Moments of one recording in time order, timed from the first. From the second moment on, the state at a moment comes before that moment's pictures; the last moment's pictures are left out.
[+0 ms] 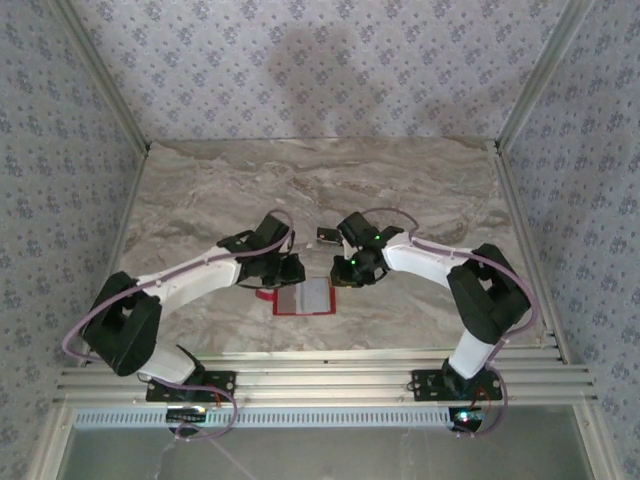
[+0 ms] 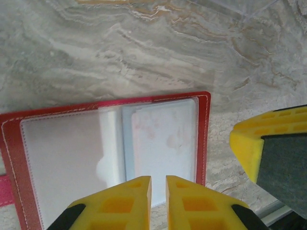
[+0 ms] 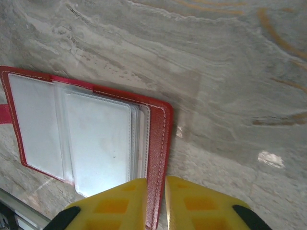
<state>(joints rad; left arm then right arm) -0.70 1.45 0.88 -0.49 0.24 -0.82 0.69 1.70 1.03 -0.55 -0.33 0.61</state>
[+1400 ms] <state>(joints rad) -0.78 1.65 0.77 -0.07 0.41 -1.07 0.71 1.81 1.05 -0.51 -0.34 0.61</state>
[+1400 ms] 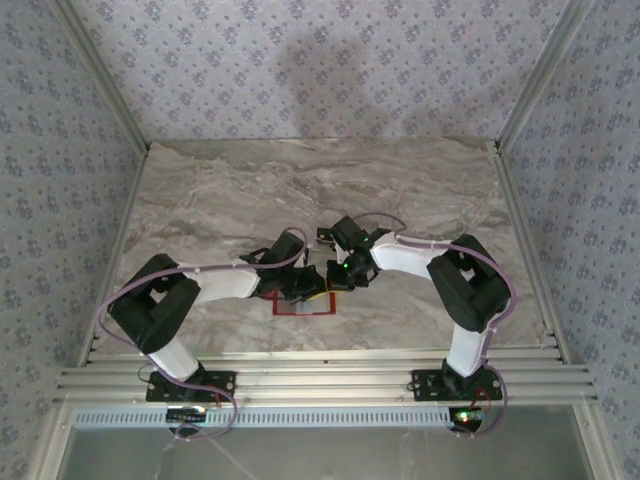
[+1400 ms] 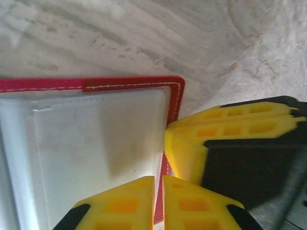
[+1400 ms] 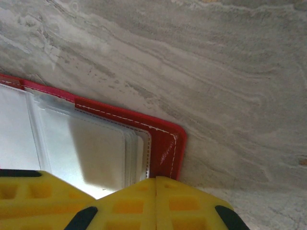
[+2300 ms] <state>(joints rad) -0.82 1.70 0.89 -0.30 0.33 -0.97 0.71 1.81 1.05 -0.51 -0.34 0.61</state>
